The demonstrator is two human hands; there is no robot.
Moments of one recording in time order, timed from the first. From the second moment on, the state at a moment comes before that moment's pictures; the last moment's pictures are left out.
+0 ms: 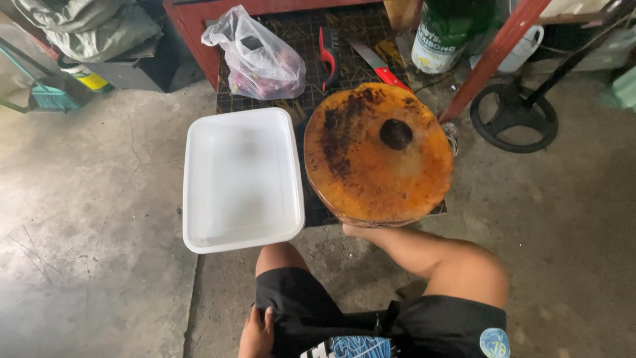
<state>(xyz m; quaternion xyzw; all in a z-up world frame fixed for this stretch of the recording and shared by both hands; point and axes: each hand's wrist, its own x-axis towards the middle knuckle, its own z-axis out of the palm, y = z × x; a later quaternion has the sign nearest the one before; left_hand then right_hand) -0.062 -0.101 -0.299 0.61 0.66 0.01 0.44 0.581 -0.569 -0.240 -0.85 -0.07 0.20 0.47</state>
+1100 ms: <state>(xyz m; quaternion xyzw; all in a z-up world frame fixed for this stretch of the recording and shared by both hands) -0.043 0.089 0.076 0.82 0.43 0.00 0.37 0.692 0.148 -0.081 -0.82 -0.54 0.17 0.14</state>
